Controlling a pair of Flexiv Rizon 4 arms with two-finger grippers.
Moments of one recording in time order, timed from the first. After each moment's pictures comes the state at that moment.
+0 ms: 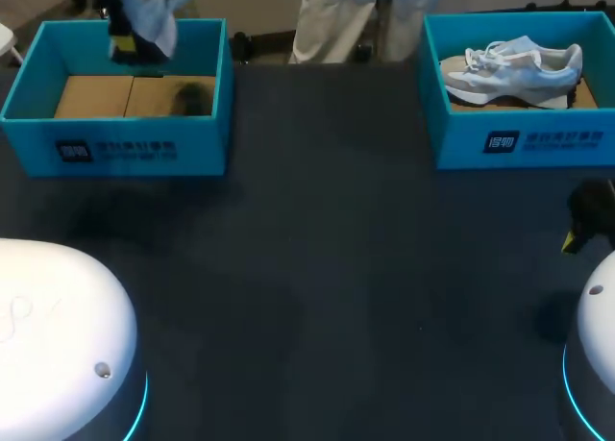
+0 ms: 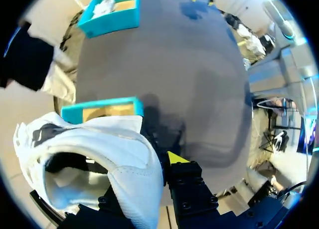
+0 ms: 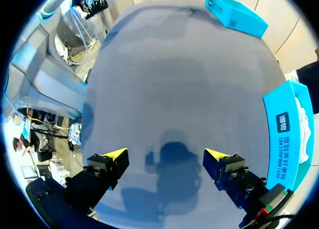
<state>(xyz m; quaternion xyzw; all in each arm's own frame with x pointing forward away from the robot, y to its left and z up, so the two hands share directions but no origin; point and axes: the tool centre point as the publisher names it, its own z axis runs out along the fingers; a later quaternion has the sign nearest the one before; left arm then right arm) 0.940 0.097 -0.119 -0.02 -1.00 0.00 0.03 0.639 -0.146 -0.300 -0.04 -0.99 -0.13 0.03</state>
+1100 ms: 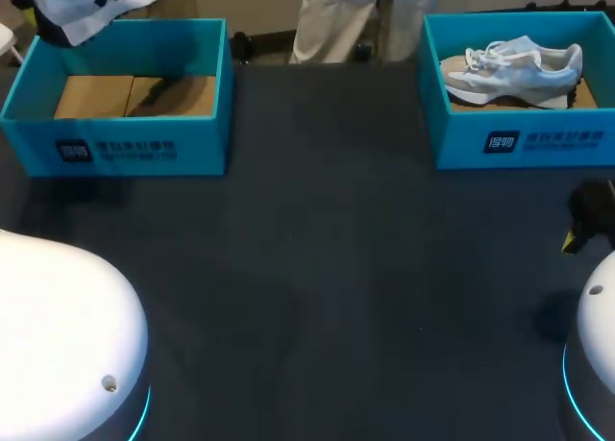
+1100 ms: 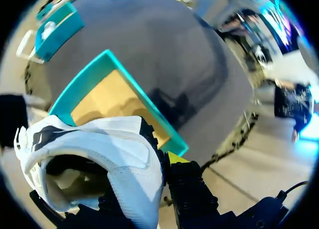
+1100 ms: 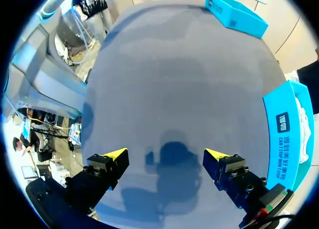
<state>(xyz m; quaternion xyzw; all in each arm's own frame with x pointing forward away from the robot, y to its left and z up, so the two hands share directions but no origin) 1.036 0.250 -0.141 -0.36 -0.93 -0.04 0.08 0.639 -0.146 -0.300 -0.04 -0.99 -0.13 0.03</state>
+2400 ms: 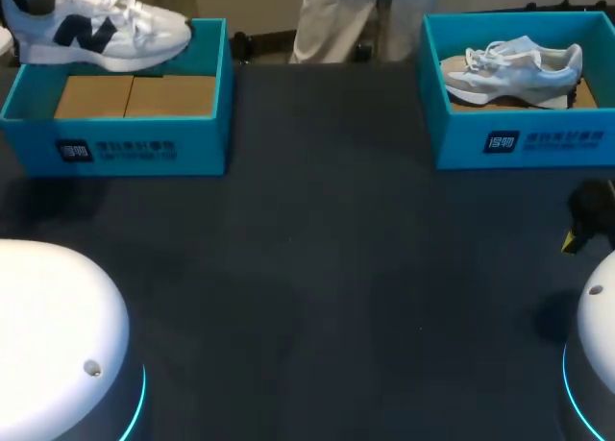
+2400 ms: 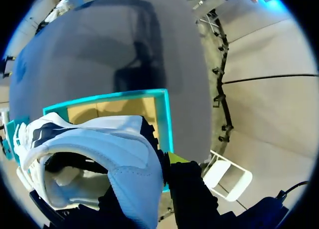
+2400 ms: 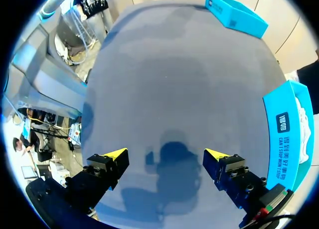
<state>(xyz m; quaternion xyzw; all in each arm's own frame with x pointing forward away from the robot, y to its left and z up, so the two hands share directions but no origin) 1.072 0.302 -0.172 -0.74 -0.67 -0.10 0.03 0.639 -0.146 -0.300 -0.04 -0.99 -0.13 0.03</state>
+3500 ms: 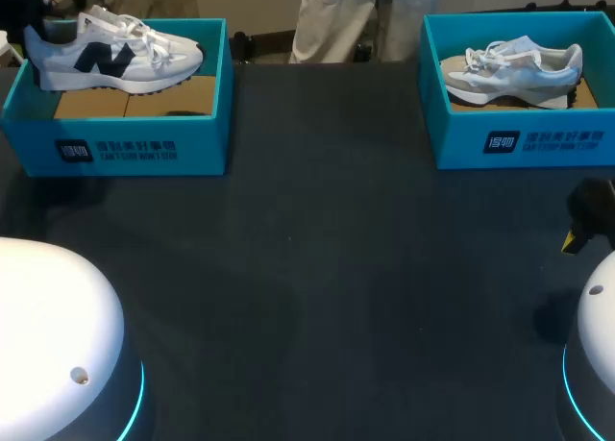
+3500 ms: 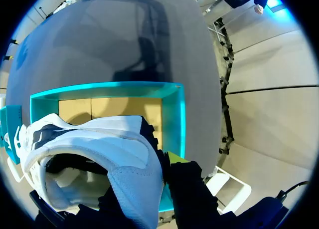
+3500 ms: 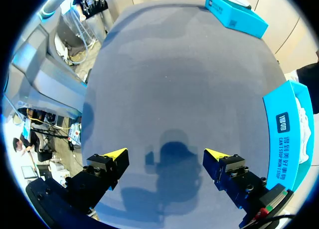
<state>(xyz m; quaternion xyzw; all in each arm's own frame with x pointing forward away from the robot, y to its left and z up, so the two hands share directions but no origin) 1.085 0.295 -0.237 -0.71 -0.70 -0.08 0.05 0.639 -0.146 -0.300 -0.04 -0.99 -0.13 0.03</state>
